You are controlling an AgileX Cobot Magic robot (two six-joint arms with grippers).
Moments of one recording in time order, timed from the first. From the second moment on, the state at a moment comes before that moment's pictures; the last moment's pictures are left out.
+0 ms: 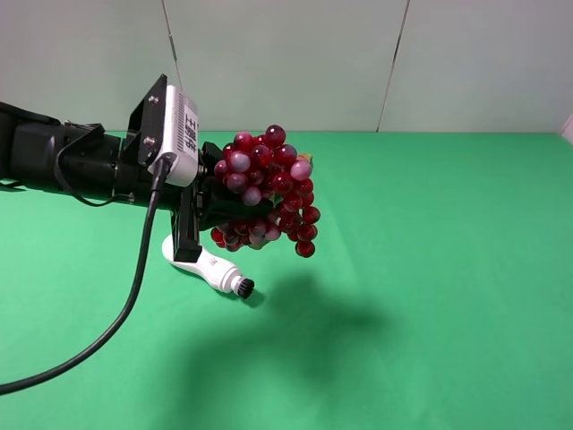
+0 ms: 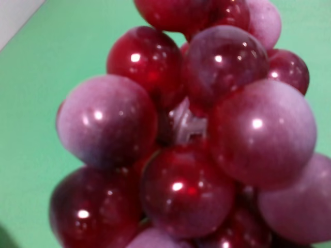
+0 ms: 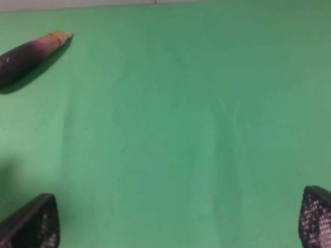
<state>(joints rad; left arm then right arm) -0.41 1.61 -0.66 -1.72 0.72 2.47 0.16 0.03 -0.49 -0.01 1.01 0.07</state>
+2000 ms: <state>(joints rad) -0.41 1.61 -0.66 -1.72 0.72 2.47 0.04 -0.01 -0.49 0.01 1.01 0.05</state>
